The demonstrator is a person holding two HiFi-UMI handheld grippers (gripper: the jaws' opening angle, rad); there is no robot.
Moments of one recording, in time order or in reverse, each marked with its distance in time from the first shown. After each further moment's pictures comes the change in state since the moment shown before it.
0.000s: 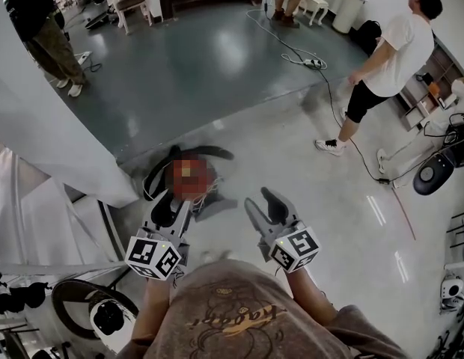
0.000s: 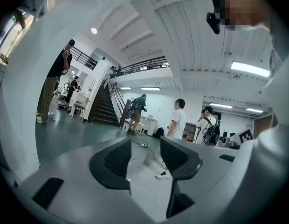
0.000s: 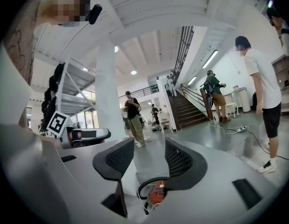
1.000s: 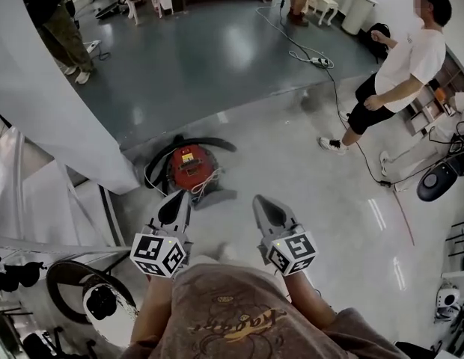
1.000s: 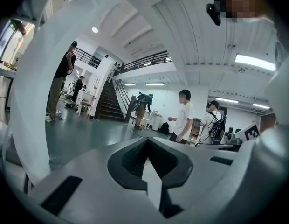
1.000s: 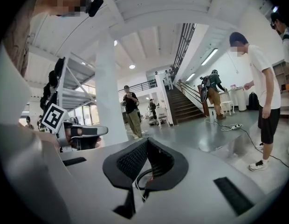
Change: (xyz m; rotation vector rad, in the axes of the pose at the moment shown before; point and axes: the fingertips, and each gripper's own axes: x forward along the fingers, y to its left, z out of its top) left arm -0.023 -0.028 -0.025 0.008 0.061 0.079; right arm -0.038 0.006 -0.019 -0.017 0.072 -0.039
